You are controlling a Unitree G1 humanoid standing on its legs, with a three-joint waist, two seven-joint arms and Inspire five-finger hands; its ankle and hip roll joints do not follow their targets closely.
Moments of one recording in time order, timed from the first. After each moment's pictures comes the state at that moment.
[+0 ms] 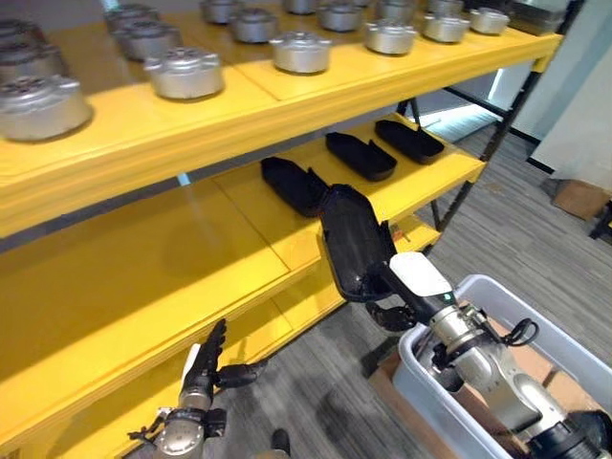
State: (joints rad) left arm 0.25 0.41 -0.11 0.25 -0.22 -0.07 0.15; right arm -0.09 -0.63 0.38 -0.12 -0.59 -0.10 -0.10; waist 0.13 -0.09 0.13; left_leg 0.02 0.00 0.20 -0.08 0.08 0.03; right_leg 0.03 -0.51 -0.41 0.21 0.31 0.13
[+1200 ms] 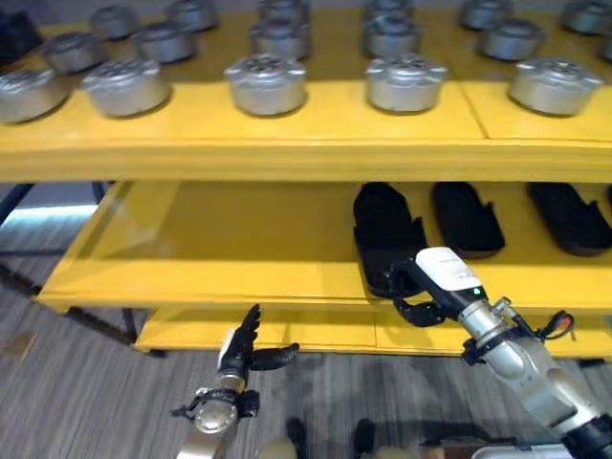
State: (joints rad) left arm 0.17 0.34 -0.16 0.31 -0.25 -0.08 0.14; right arm -0.09 -0.74 0.32 -0.11 -0.53 -0.13 -0.09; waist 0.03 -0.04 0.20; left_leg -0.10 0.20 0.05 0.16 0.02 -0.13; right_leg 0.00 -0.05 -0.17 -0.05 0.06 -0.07
